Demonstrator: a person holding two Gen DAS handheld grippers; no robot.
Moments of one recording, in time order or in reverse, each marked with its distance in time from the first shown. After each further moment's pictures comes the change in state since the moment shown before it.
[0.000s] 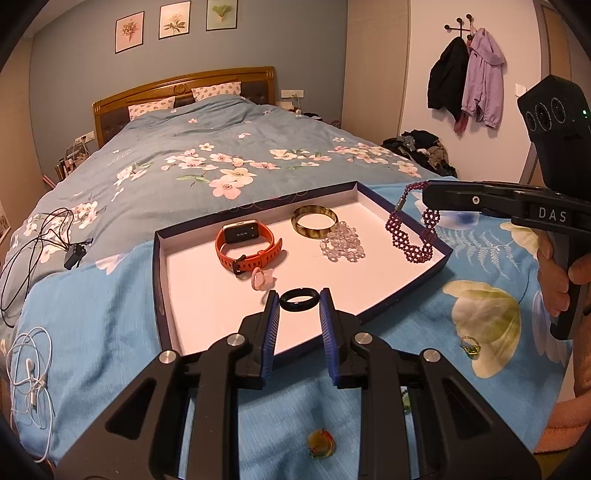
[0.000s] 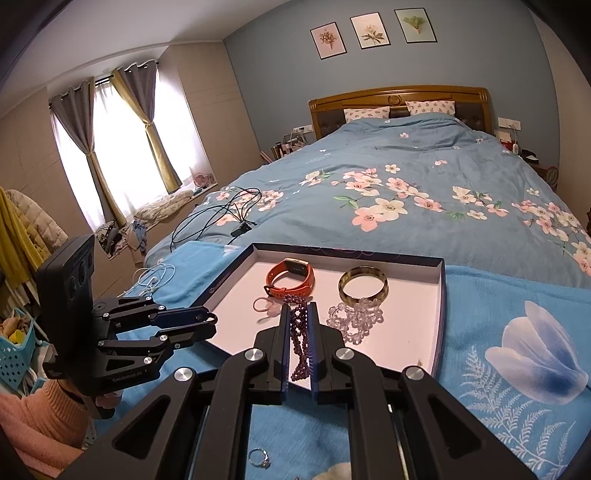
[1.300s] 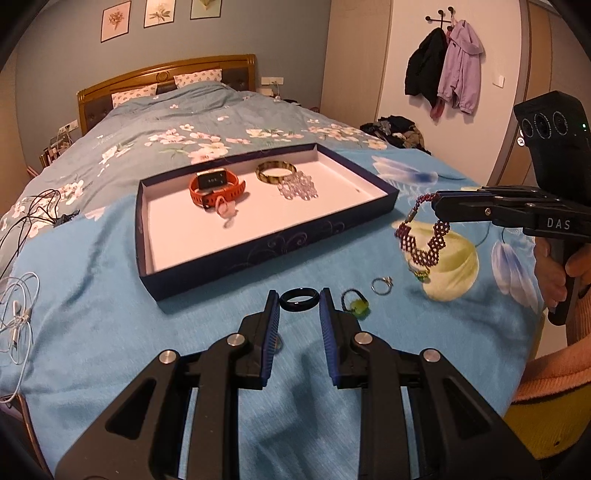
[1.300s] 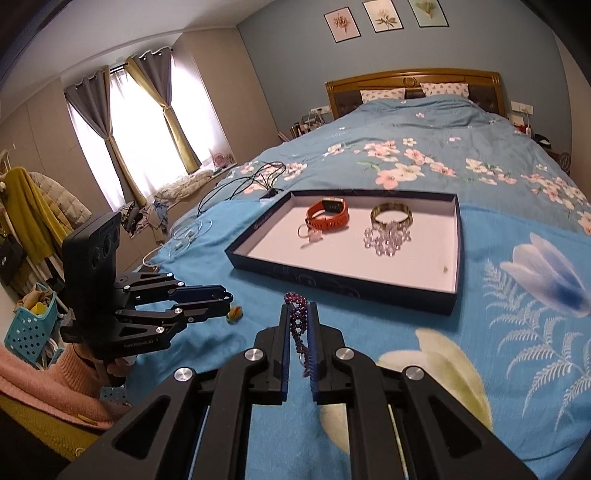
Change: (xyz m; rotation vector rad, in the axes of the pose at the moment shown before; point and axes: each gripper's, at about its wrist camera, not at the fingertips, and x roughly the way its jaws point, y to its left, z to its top) left arm -0.045 -0.024 -0.061 0.007 0.044 -0.084; right arm -0.047 0.031 -0.068 -0.007 0.067 0.072
